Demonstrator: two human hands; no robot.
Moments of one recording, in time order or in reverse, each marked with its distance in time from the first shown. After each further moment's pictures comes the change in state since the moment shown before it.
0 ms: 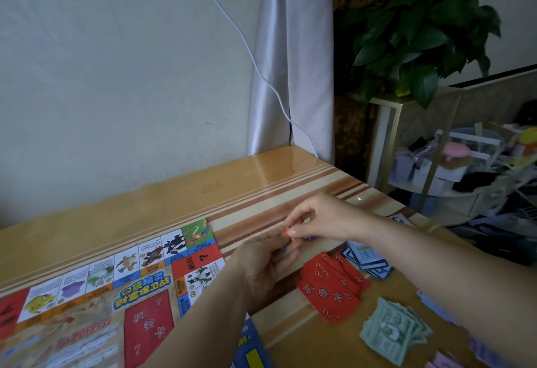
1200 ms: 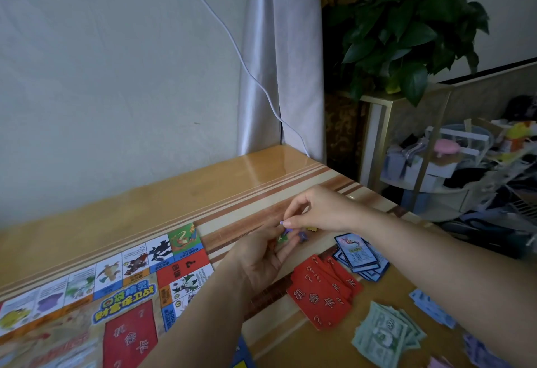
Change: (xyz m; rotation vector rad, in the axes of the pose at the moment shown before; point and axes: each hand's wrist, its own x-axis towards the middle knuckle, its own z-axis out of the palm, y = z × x) left_hand 0.018 0.005 0.018 -0.134 -0.077 -0.044; right_hand 0.014 0.017 -0.013 -0.039 0.047 -0.009
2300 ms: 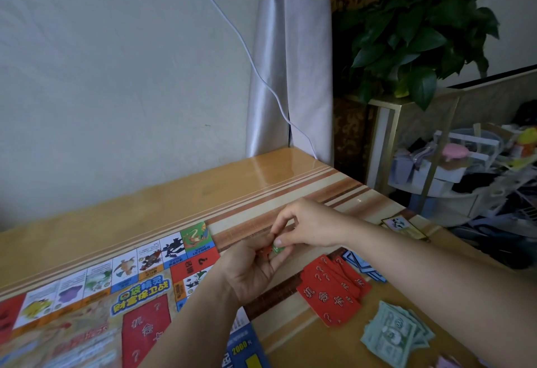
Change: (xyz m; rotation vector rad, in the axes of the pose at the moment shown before) left_hand -0.025 0.011 -0.027 -0.056 -0.088 -0.007; right_hand -0.004 -0.031 0.026 -0.015 -0.086 -0.075
